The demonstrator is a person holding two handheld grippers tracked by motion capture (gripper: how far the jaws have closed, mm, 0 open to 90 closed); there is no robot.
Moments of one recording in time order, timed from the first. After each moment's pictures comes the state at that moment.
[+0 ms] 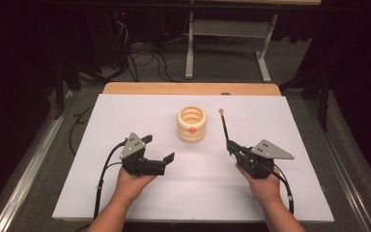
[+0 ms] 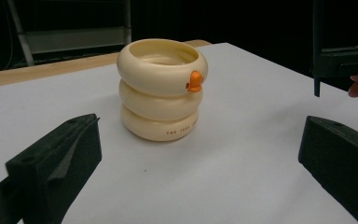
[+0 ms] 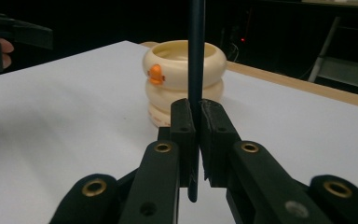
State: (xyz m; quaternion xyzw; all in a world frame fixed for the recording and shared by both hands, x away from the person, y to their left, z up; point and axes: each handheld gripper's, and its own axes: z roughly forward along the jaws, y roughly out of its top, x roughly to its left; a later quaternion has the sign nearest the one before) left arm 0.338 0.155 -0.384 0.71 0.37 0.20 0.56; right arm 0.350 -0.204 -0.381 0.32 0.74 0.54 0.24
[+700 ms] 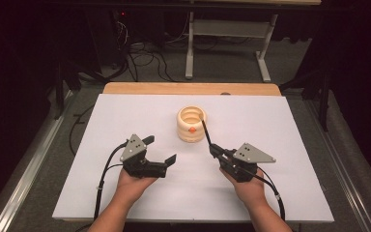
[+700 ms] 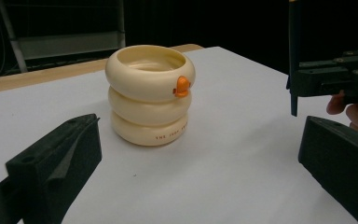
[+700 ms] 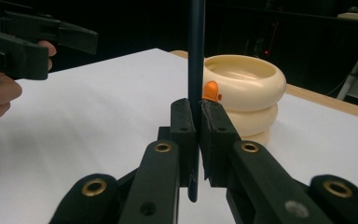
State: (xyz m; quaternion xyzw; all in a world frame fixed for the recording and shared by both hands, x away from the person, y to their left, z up) left arm 0.331 0.151 -0.380 0.71 0.36 0.20 0.57; right arm 0.342 -0.165 -0.386 0.28 0.75 0.56 0.23
